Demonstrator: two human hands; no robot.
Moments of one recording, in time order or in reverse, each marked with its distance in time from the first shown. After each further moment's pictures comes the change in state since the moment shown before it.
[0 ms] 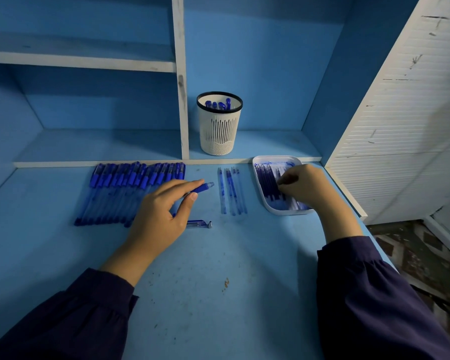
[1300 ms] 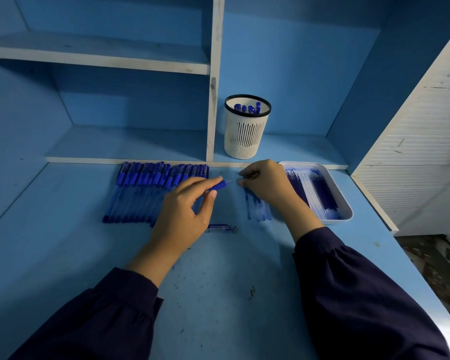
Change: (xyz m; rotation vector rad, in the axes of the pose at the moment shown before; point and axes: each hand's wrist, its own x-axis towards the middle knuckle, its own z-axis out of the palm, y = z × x) left_hand 0.004 -0.005 -0.002 -0.001 0.084 -0.048; right_hand 0.019 -0.088 0.067 0.197 -0.067 -0.199
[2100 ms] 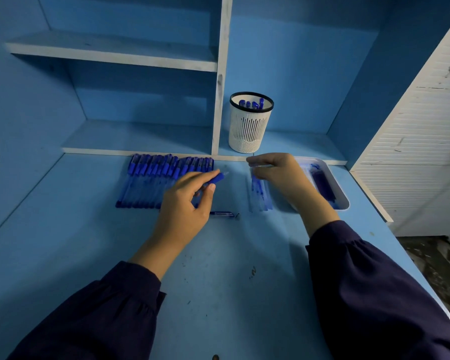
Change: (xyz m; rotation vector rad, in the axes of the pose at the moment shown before) left_hand -0.016 0.009 -0.011 -0.053 0.059 -0.048; right_hand -0.027 0.002 -0.022 0.431 -0.024 0.021
